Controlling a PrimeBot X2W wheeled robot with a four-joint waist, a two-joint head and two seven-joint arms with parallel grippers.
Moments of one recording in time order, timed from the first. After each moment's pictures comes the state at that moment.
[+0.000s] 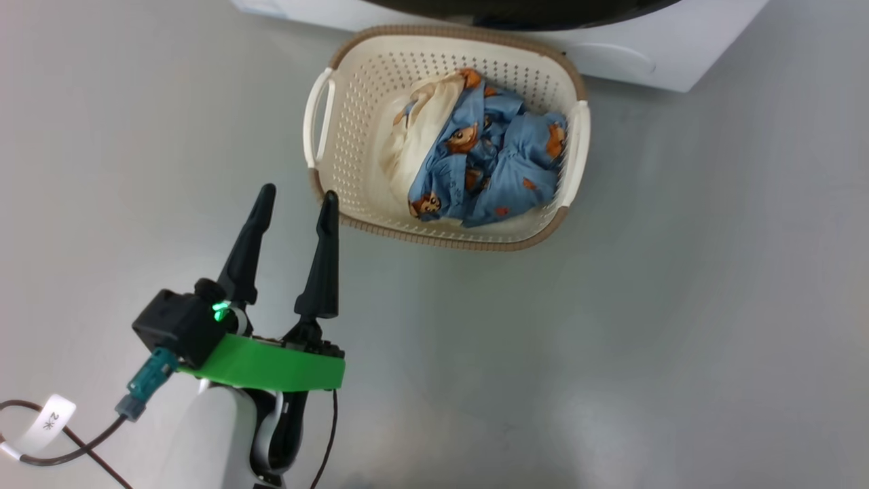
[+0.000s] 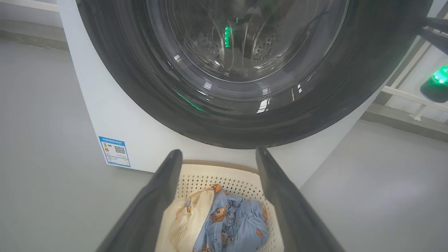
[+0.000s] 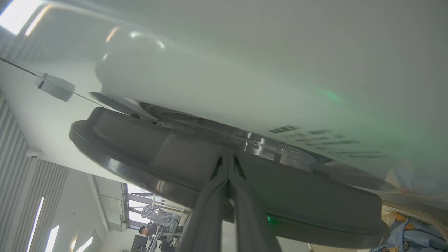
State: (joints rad) left arm -0.39 0.04 -0.25 0.19 -0.40 -0.13 -0.25; right arm -1.09 -0.43 0.08 0.38 1.62 0.12 0.64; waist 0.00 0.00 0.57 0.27
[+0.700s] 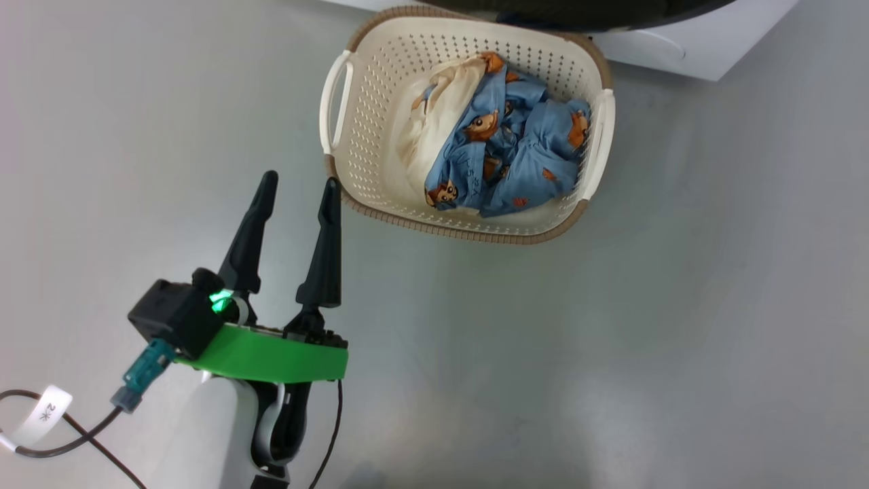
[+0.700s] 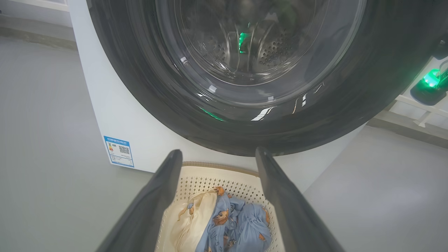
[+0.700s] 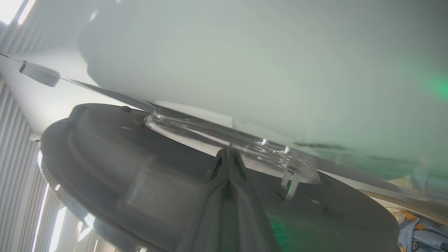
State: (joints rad) left arm -0.41 0.03 -0.26 0.18 -0.44 -0.13 -0.26; right arm -1.18 -0.42 0.13 0.41 1.60 0.12 0.70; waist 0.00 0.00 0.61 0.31
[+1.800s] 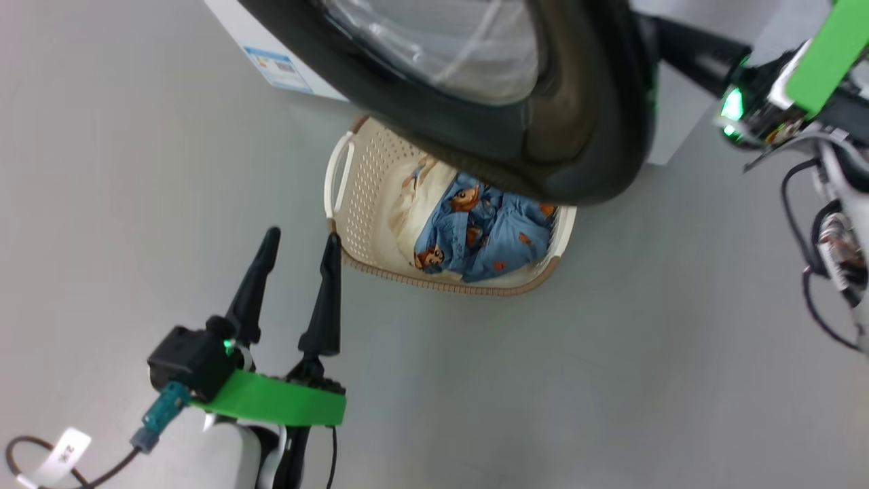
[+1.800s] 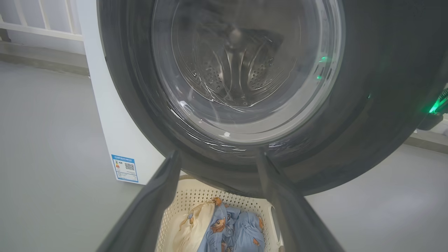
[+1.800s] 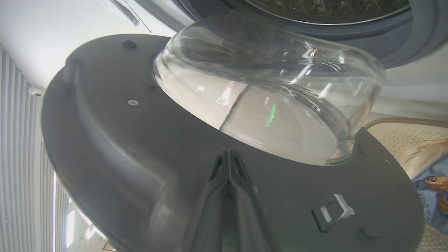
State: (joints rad) left arm -0.32 0.03 -0.24 0.19 -0.38 -0.13 -0.26; right arm -0.93 -0.32 0.22 0.35 1.60 0.12 0.78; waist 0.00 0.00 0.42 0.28
